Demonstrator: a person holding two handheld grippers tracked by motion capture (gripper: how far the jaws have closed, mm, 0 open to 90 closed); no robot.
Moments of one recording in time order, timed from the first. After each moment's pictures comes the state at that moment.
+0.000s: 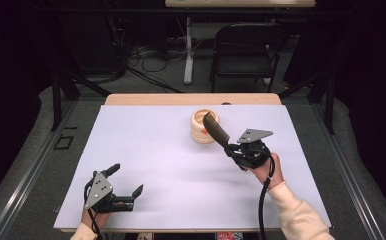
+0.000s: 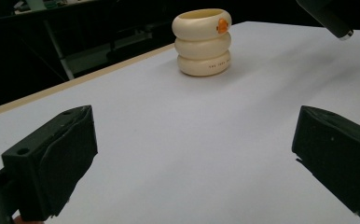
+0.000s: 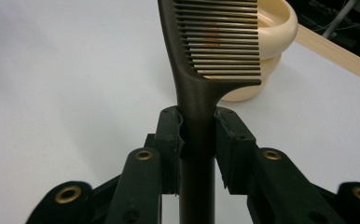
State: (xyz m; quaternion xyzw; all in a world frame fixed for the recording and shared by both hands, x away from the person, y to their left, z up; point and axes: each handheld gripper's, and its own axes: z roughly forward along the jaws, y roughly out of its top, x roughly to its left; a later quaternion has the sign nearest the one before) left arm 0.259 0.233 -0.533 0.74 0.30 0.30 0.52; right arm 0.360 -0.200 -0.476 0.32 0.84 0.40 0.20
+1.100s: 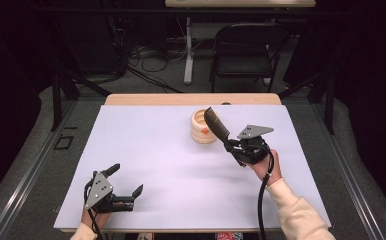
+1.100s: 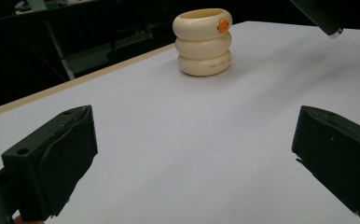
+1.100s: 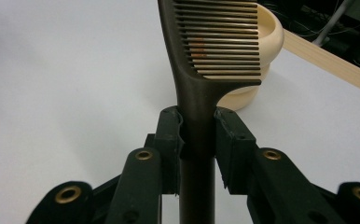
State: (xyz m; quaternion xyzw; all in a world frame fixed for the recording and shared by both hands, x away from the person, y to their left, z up) left arm 0.259 0.233 -0.533 0.74 0.30 0.30 0.52; right arm 0.371 -0.201 -0.475 0.32 0.83 0.41 0.20
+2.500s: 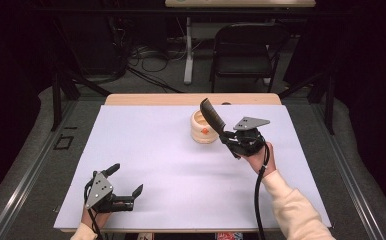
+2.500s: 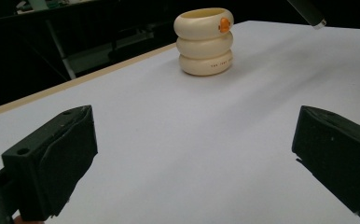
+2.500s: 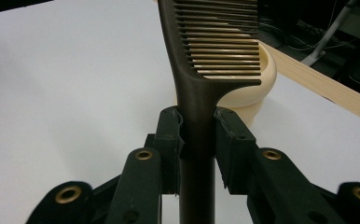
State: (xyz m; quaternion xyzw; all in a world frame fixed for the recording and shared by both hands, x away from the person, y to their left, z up) left arm 0.259 0.233 -0.533 0.74 0.31 0.30 0.52; right arm 0.387 -0.189 -0.464 0.32 0.81 0.44 0.21
